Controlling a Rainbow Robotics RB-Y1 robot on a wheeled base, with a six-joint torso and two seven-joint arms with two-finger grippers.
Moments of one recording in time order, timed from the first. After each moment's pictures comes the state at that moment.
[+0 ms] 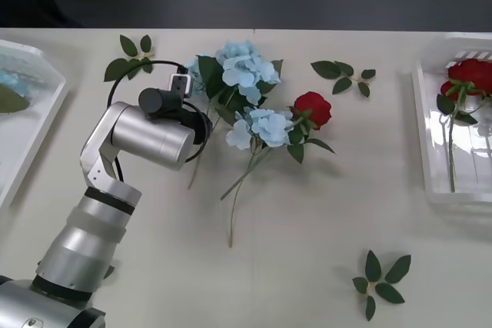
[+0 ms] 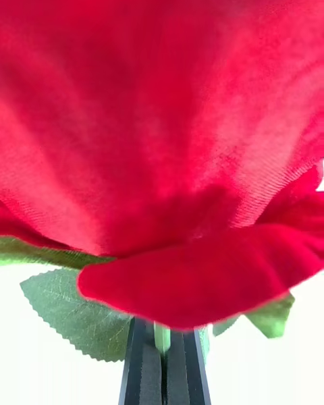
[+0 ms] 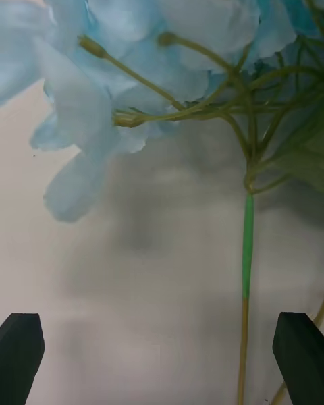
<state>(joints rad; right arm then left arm) -0.24 -0.90 -0.29 -1.77 -0.70 1.15 1.71 -0.45 0.13 -0.21 -1.45 -0.01 1.03 -1.29</state>
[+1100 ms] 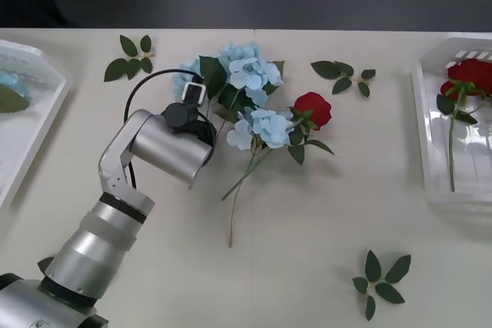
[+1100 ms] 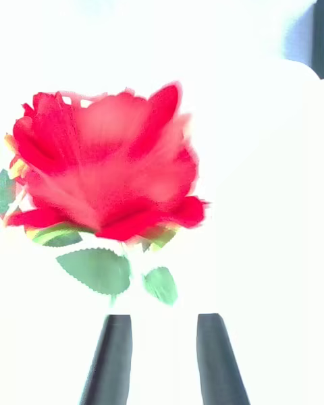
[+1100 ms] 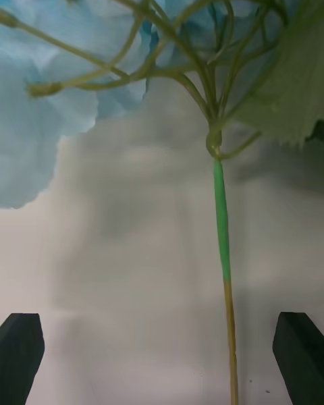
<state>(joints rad) -0.18 -0.90 -0.38 -1.65 -0.66 1.19 1.71 -0.45 0.12 -0.30 -1.41 -0.13 1.03 -1.29</state>
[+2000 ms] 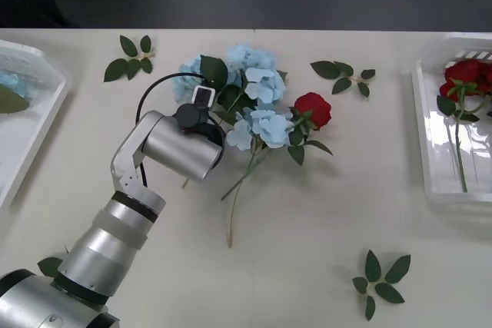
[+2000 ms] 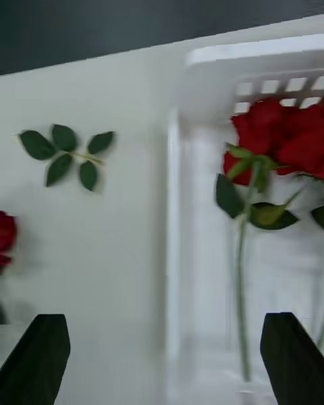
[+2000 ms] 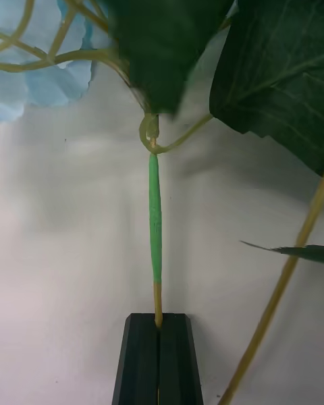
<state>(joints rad) -0.18 -0.90 -0.41 -1.87 -1.08 1.38 1.40 -0.47 0.08 -0.30 -1.36 -0.13 1.02 -1.29</state>
